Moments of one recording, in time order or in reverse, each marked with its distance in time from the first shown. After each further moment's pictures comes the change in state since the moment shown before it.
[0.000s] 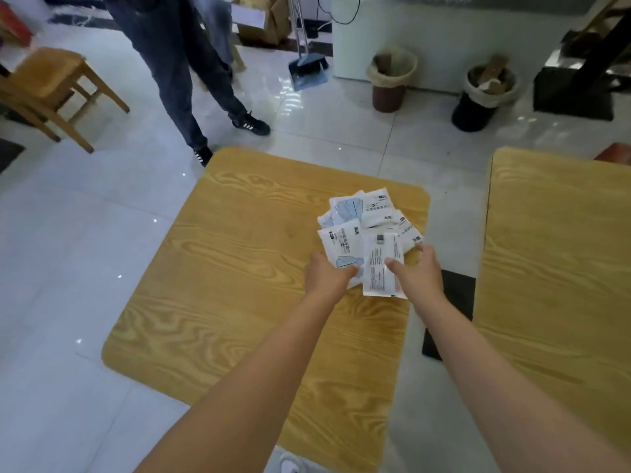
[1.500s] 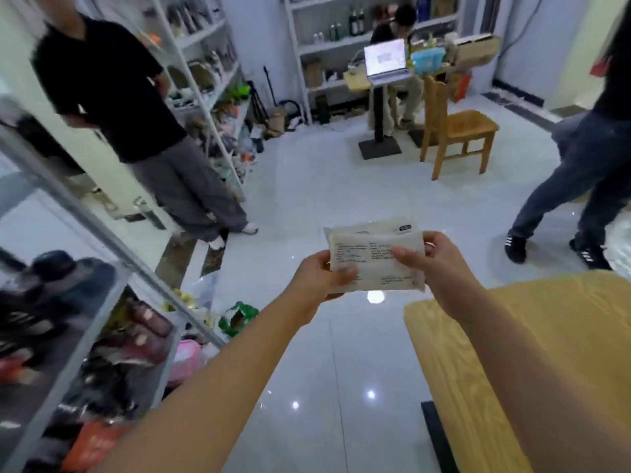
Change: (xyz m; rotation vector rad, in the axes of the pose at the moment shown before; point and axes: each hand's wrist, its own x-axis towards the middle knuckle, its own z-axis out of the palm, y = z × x) left_hand -0.323 -0.204 -0.410 -0.743 0.658 0.145; right_hand -0.405 -0.185 0.269 0.034 -1.347 -0.562
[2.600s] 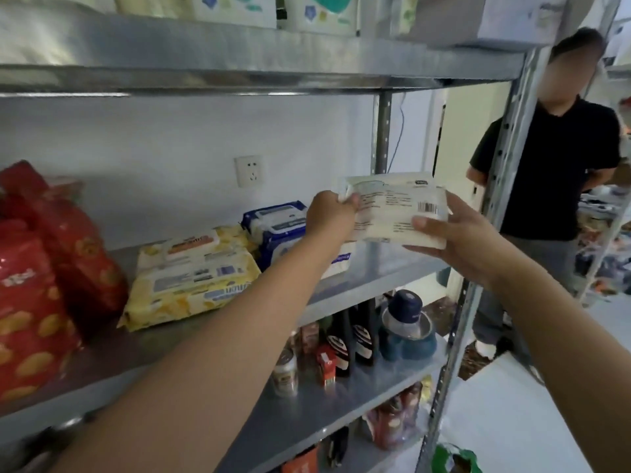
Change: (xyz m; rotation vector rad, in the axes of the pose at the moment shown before) left_hand -0.224 0.106 -0.609 0.109 1.584 0.099; right_hand 0.059 -0.091 0.748 -0.036 -1.366 -0.103
